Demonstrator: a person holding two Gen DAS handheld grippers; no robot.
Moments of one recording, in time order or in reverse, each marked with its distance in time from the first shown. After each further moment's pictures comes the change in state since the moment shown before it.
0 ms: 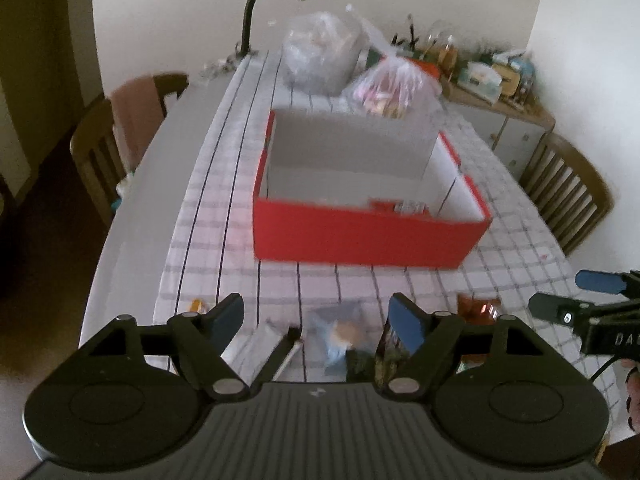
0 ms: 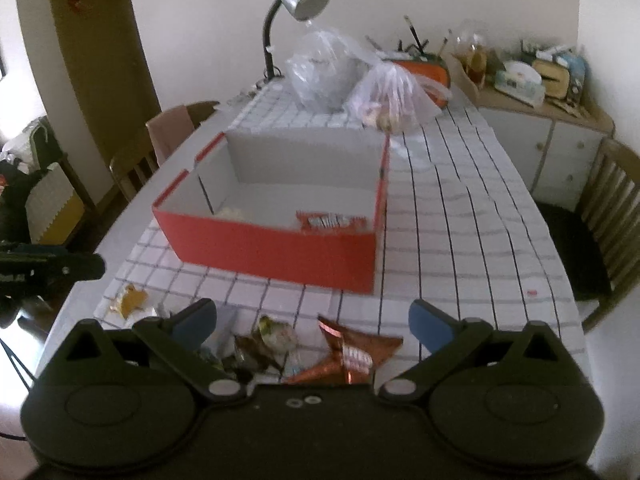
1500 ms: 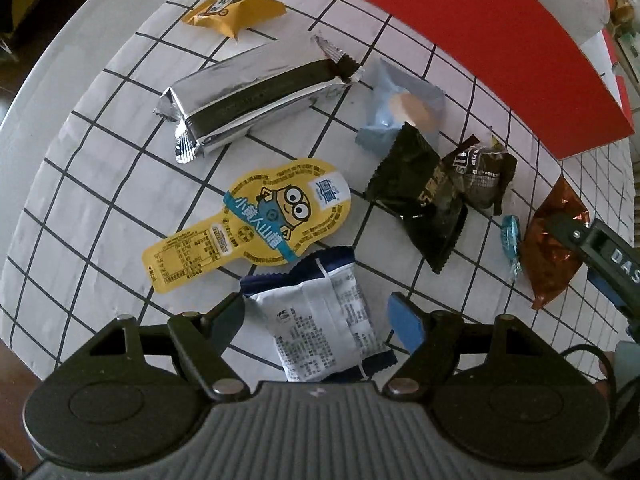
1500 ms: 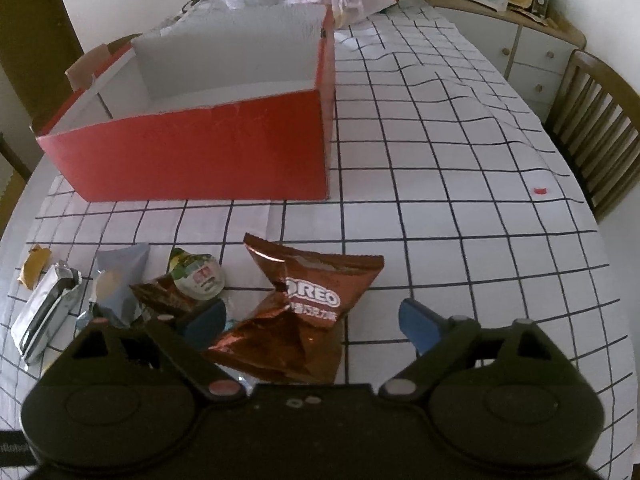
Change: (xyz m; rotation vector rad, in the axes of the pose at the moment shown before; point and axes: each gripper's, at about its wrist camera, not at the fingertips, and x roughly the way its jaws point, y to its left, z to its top) left arm 0.092 -0.013 -0.099 -0.529 0.515 0.123; right arm 0.101 -0.018 -0.034 0.111 0.203 -0.145
